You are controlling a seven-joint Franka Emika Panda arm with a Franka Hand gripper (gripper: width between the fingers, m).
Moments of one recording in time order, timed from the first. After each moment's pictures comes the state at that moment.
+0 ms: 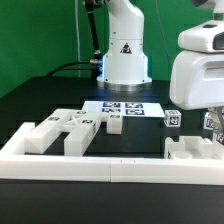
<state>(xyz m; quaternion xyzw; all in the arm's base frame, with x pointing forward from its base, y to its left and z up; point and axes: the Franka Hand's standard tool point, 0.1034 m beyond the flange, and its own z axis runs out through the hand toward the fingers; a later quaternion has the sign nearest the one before) 0.644 0.125 0.072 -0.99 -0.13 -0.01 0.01</state>
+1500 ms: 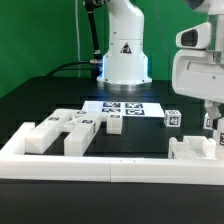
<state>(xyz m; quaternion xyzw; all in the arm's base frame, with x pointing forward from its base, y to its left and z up) 0.643 0.121 0.070 -0.89 0.45 -0.01 0.03</state>
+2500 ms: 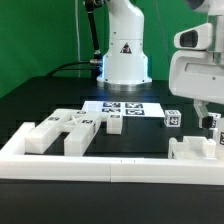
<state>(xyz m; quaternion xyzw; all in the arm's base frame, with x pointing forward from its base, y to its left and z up) 0.643 0.122 0.070 -0.94 0.33 -0.01 0.02</state>
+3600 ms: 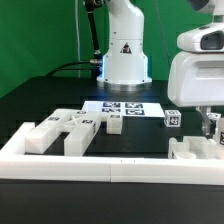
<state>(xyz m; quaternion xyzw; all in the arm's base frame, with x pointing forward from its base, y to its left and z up) 0.639 0.130 0.070 -1.00 -0.08 -0.03 0.01</state>
